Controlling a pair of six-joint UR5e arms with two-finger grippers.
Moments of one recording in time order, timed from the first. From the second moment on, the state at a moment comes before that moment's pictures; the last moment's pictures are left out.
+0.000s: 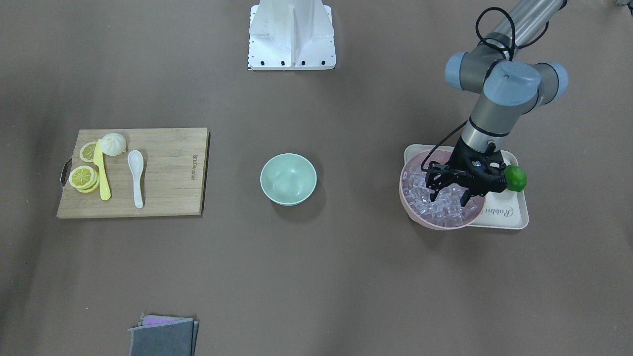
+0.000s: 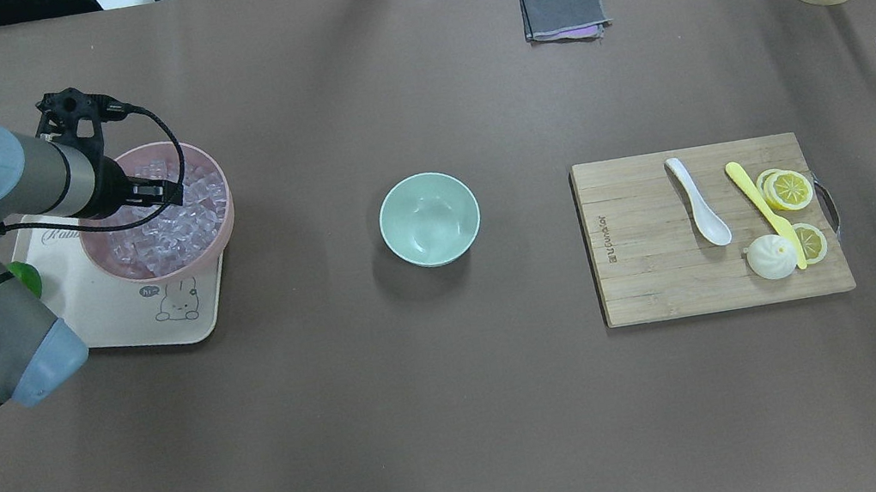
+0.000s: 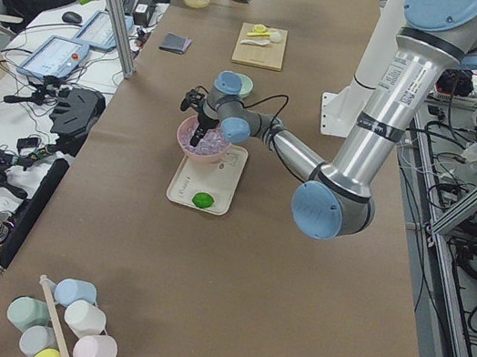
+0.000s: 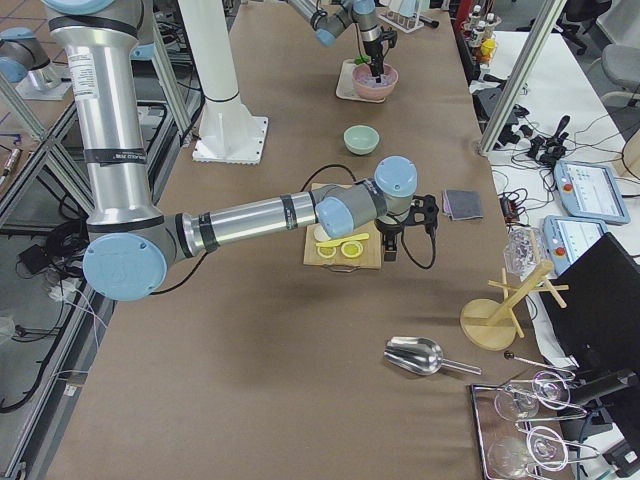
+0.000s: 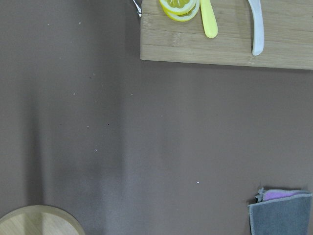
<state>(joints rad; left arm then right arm) -0.81 -1.91 -1.62 -2.08 -1.86 -0.84 1.35 -1.47 1.71 -1.32 2.46 0.50</state>
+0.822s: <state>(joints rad) -0.81 -1.92 -1.63 -2.08 -1.86 -0.84 1.34 -1.46 1.70 -1.32 2.46 0.51</state>
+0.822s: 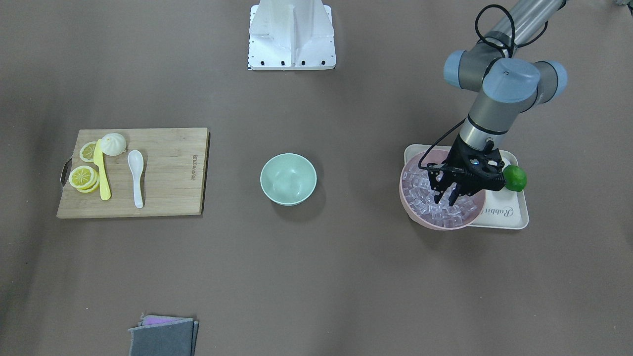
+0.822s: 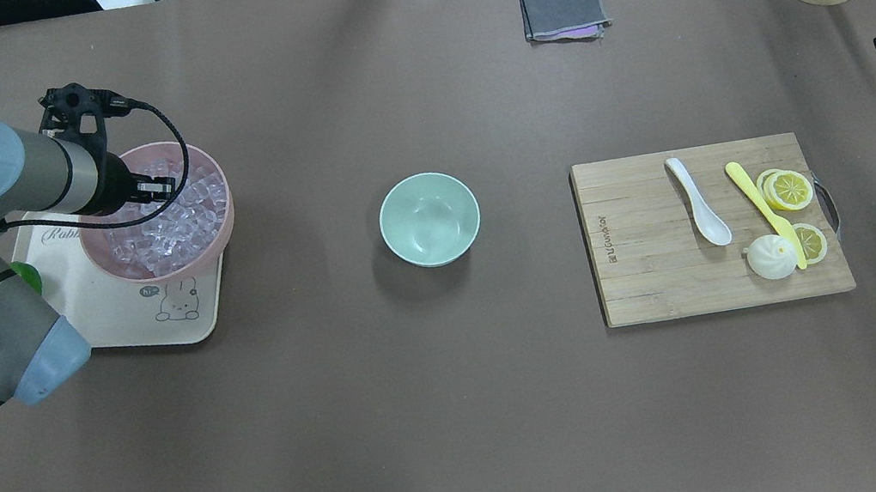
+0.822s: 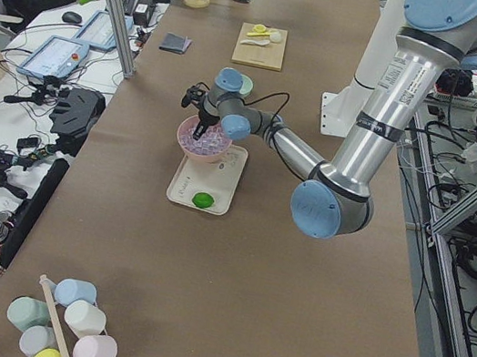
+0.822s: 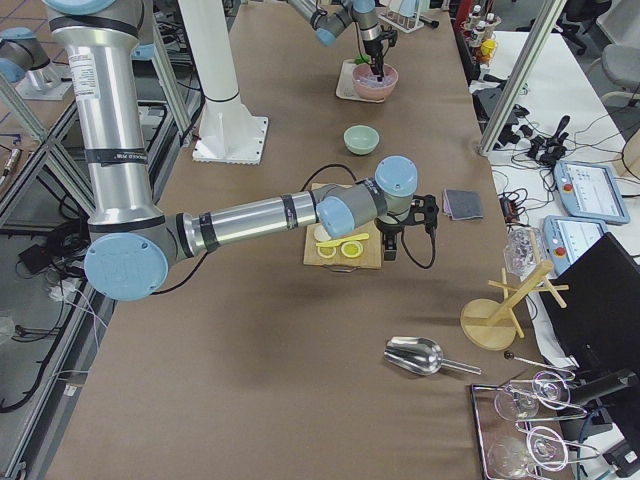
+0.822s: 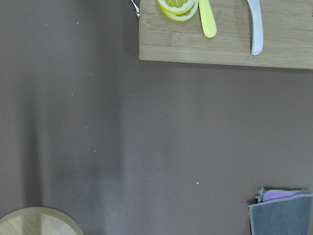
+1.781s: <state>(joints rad) -0.88 -1.91 -1.74 -2.06 -1.95 -0.85 1.27 -1.44 1.71 -1.25 2.43 0.60</state>
